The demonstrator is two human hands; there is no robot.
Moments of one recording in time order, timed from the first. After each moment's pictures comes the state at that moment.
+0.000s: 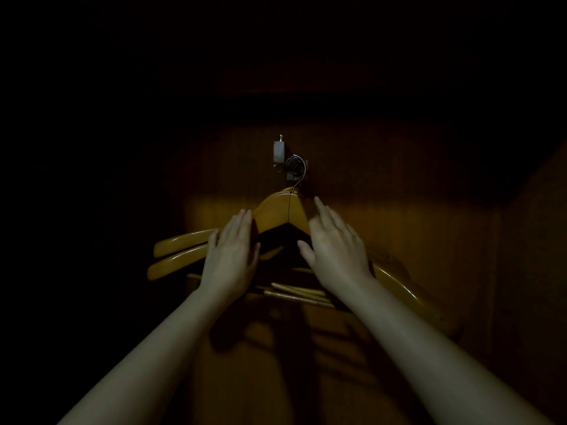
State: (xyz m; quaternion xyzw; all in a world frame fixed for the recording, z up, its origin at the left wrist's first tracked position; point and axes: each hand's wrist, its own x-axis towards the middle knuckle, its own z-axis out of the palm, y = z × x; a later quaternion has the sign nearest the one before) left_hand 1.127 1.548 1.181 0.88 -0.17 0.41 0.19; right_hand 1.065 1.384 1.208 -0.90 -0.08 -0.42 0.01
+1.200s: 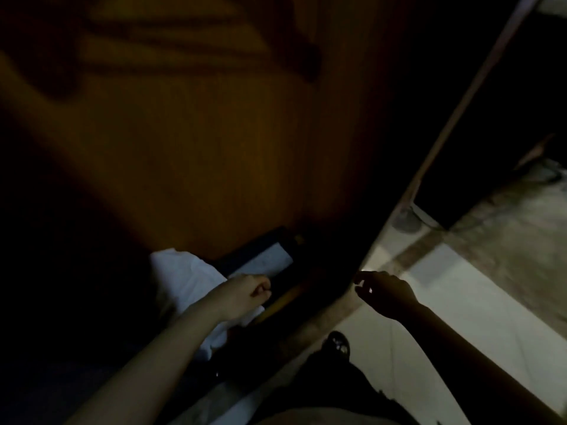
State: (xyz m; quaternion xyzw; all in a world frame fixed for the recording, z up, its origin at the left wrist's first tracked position) left_hand 0.930 1.641 0.787 0.80 -0.49 -0.34 0.09; right_hand 0.705 1.459 0.777 -0.88 0.39 0.15 0.20
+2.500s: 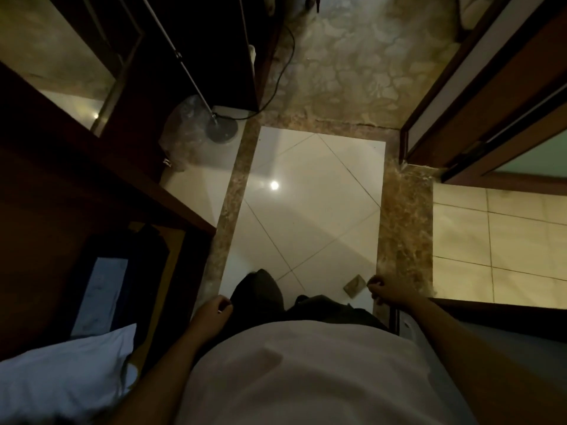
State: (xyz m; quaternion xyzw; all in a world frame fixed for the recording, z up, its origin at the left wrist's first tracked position) left_hand 0.597 1.515 0.634 0.70 -0.50 -0.50 -0.08; right_hand 0.231 1.513 0.639 -0.39 0.76 0.06 0.51
